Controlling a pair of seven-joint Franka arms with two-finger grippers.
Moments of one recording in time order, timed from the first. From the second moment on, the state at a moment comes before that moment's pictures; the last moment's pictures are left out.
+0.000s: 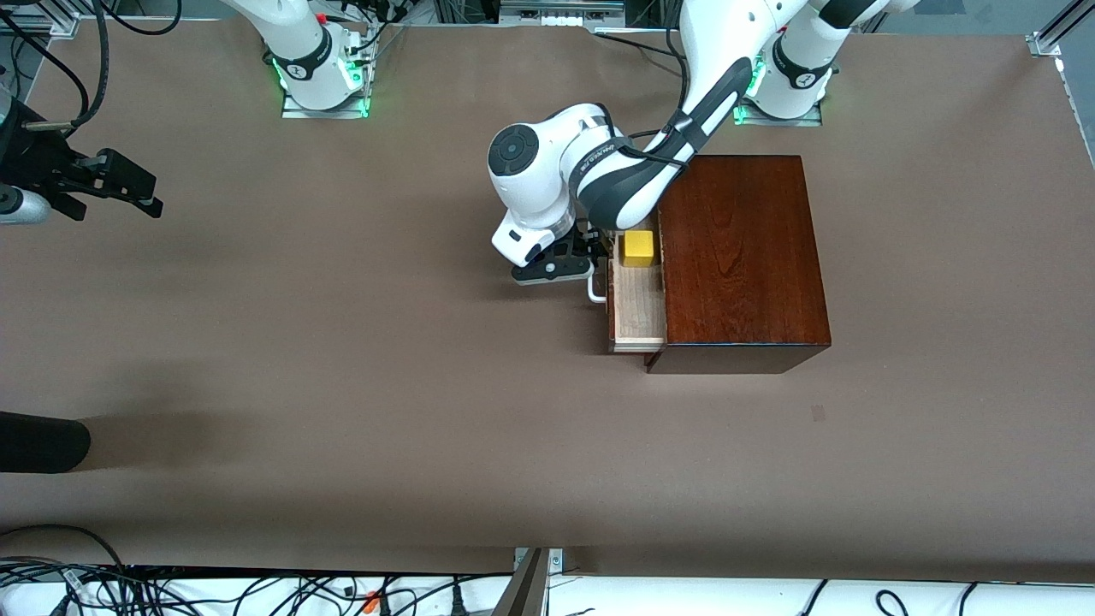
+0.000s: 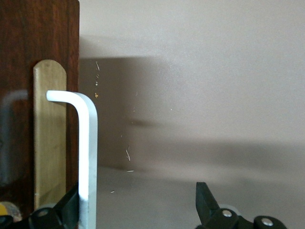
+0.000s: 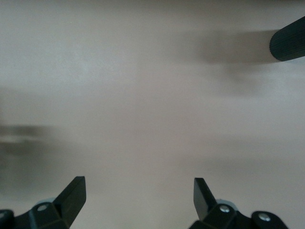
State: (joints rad) left arm -0.56 0.72 -0.36 -1.41 0.40 1.90 -1.09; right arm 0.26 0.01 -0.24 -1.57 0.02 1.61 -0.01
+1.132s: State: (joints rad) left arm -0.64 0.81 -0.37 -1.28 0.36 2.00 -1.13; right arm 0.26 0.01 -0.24 -1.57 0.02 1.61 -0.01
